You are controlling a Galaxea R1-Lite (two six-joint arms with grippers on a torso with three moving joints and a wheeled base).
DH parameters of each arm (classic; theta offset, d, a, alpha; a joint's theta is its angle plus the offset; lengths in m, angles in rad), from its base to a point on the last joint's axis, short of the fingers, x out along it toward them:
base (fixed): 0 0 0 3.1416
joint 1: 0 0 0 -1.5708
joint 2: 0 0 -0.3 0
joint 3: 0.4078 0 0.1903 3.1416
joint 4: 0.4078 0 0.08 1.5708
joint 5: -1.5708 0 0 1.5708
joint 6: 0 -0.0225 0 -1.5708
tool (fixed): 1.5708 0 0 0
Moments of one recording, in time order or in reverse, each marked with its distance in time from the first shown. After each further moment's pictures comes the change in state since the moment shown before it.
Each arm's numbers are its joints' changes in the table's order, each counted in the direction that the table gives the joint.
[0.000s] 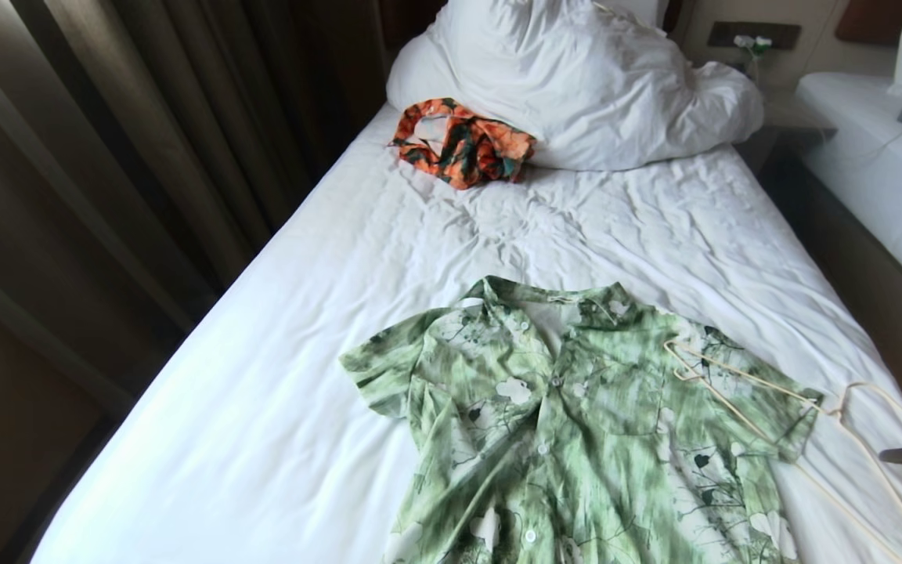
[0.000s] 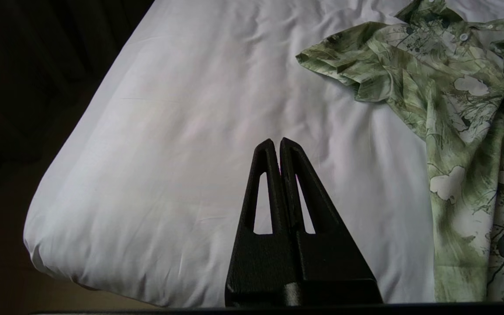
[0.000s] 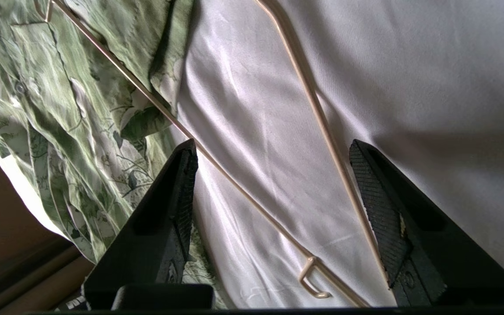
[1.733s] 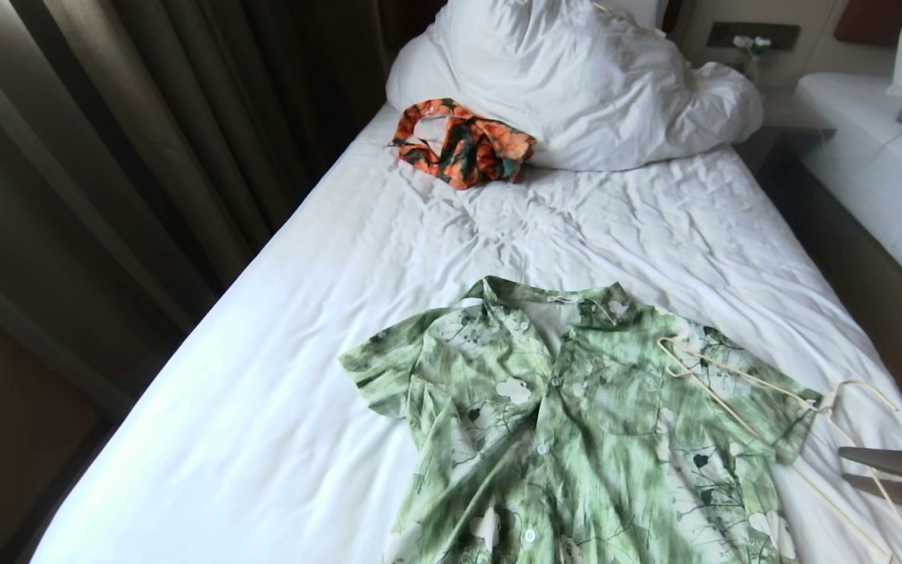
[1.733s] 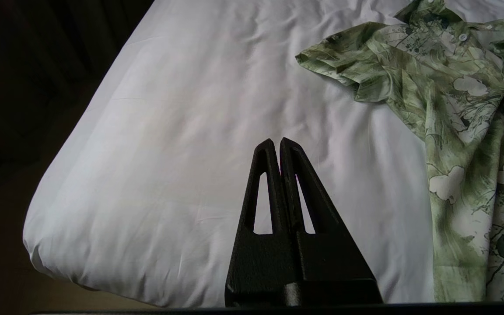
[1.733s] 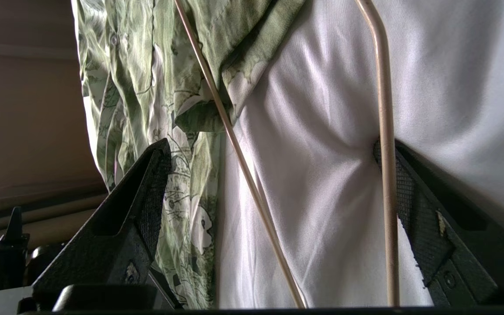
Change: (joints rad) left arm 0.000 0.000 0.000 0.000 0.000 0.000; right arm -0.051 -0.207 -0.056 -0.147 0.362 0.228
